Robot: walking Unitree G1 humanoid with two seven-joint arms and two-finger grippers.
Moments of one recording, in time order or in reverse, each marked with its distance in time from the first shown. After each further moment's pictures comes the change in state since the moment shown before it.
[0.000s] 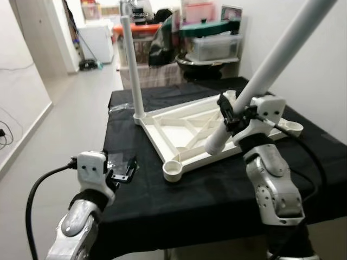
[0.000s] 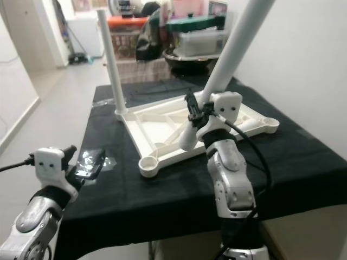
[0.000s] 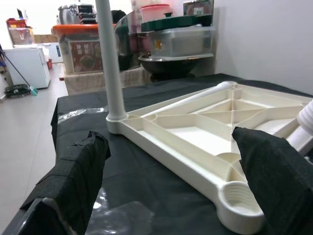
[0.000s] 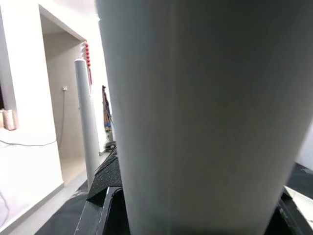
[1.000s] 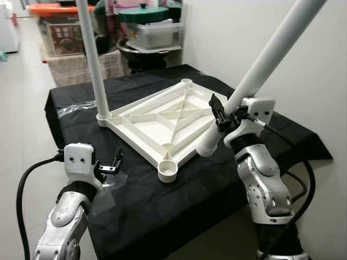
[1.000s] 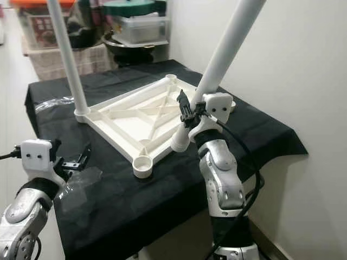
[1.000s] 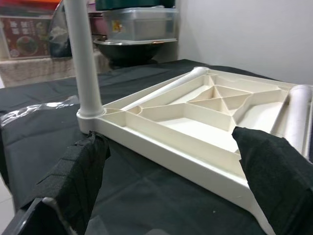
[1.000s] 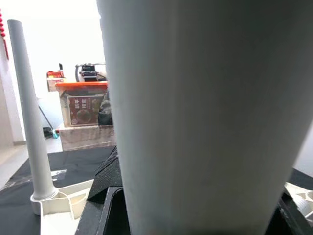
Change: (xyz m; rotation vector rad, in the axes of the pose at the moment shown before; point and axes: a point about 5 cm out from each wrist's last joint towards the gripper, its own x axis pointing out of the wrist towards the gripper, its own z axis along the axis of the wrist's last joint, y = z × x) left arm 0.008 0.014 -0.004 0.011 0.017 0.064; right arm 0.001 0.010 -0.008 0.016 0.042 0.038
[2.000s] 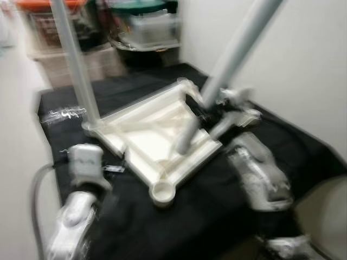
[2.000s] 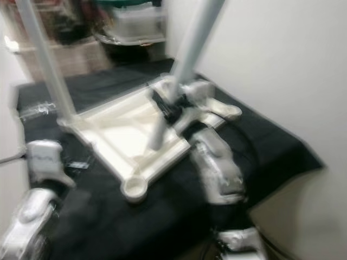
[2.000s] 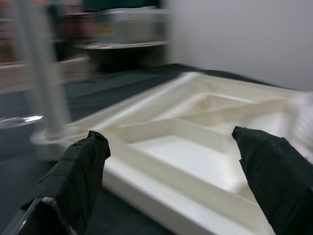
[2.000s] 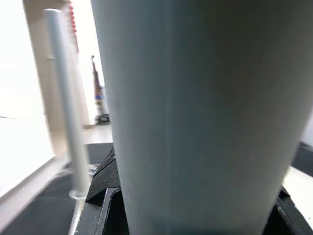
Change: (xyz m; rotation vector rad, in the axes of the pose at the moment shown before) left arm 0.003 -0.017 -0.001 0.025 -0.043 -0.029; right arm 0.017 0.007 0.007 0.096 0.023 0.253
